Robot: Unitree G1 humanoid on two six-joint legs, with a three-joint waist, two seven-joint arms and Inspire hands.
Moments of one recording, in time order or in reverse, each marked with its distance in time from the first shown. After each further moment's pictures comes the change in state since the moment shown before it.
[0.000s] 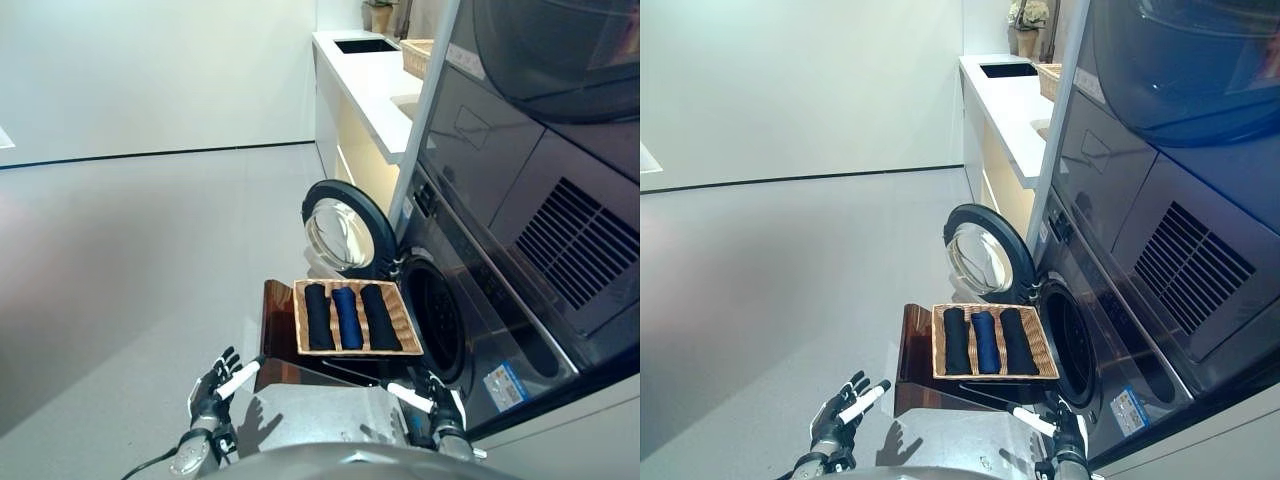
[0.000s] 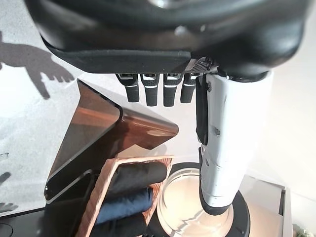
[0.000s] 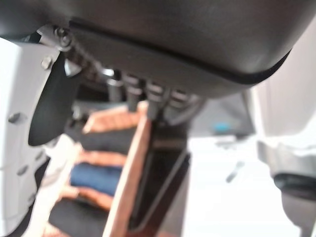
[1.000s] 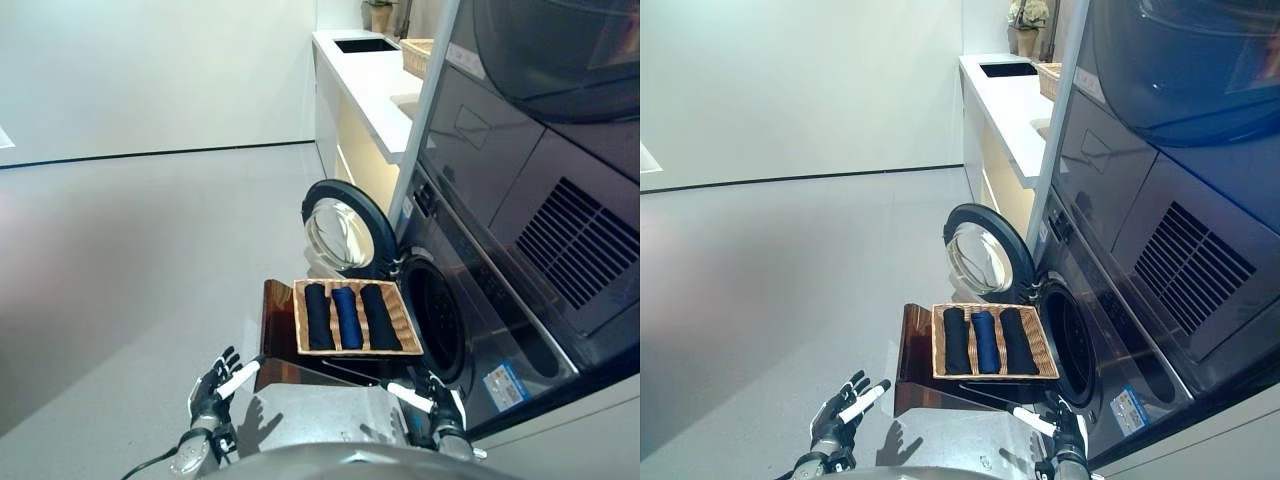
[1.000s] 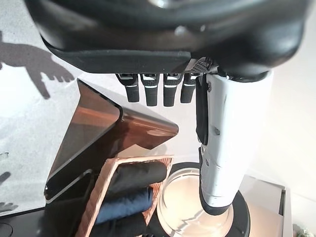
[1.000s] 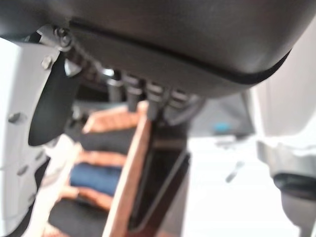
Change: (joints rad) left arm -0.001 0.000 0.000 0.000 -0.001 0.000 -0.001; right arm 0.000 -0.001 0.000 0.000 0.000 0.000 0.001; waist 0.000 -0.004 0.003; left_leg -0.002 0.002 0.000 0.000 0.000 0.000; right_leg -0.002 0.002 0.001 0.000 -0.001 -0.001
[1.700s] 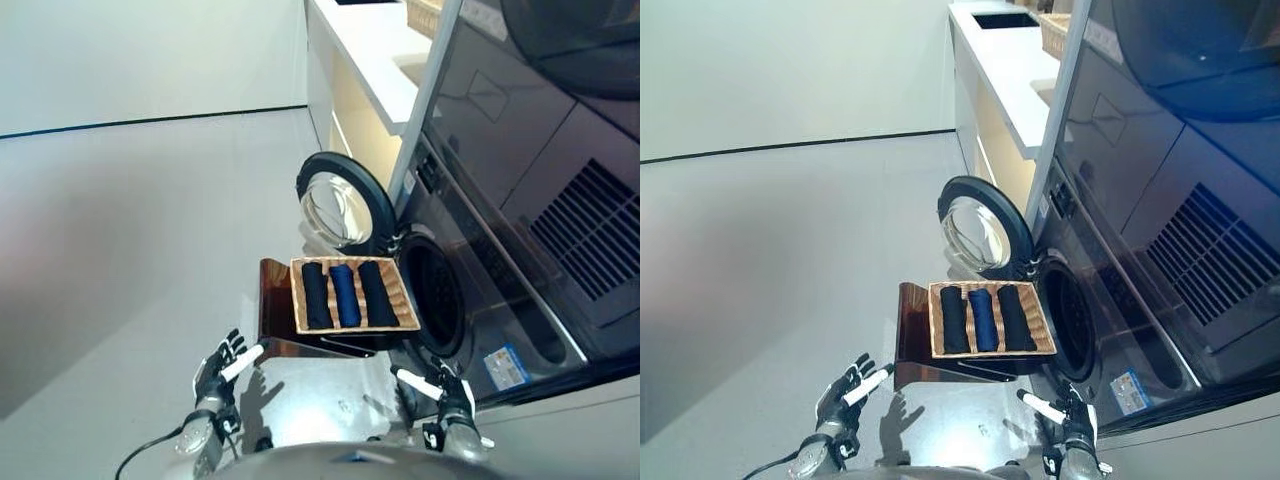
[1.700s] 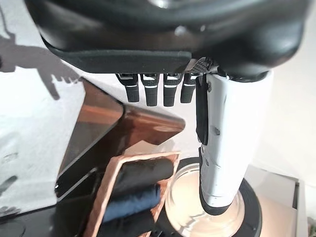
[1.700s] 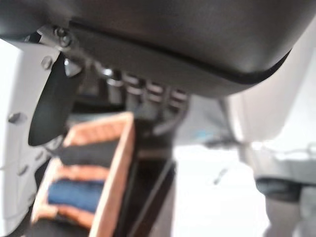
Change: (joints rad) left arm -0.107 0.006 0.004 0.000 -0.005 -0.003 -0.009; right arm -0.056 -0.018 -0.042 -0.007 0.022 0.001 0.003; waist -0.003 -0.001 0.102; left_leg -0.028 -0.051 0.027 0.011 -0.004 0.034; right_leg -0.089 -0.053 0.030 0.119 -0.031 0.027
